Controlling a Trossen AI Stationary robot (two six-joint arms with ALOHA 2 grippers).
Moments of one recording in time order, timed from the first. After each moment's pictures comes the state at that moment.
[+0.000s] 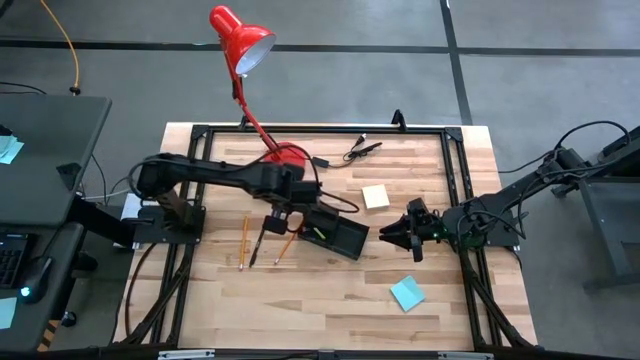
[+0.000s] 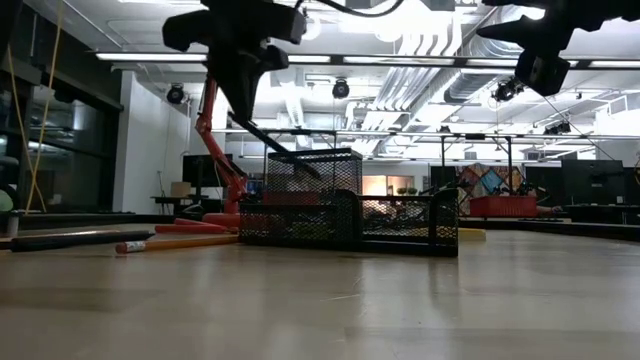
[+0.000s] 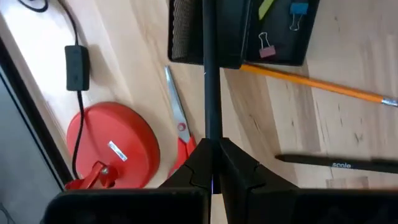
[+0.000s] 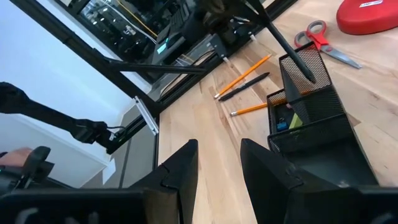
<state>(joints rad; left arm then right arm) 0.08 1.76 1.56 -1.26 -0.26 0.29 0.46 0.85 0.45 0.15 0.38 0.81</state>
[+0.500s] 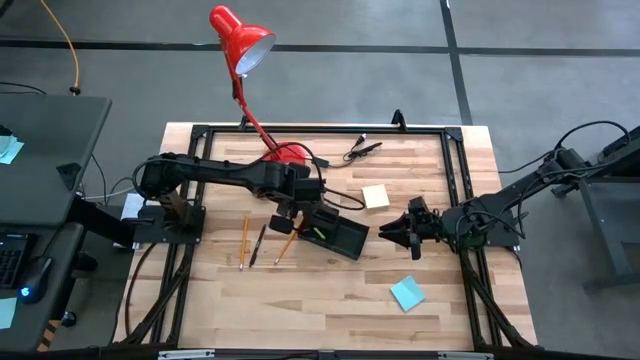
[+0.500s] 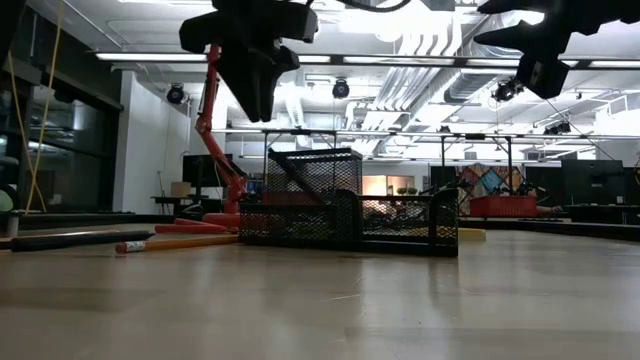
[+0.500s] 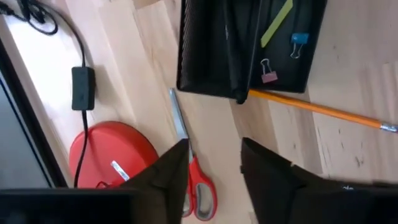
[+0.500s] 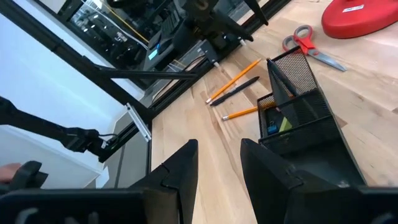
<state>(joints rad) 0.10 1.78 1.58 -1.20 -0.23 0.31 0.46 0.85 0.45 0.14 0.43 0.83</state>
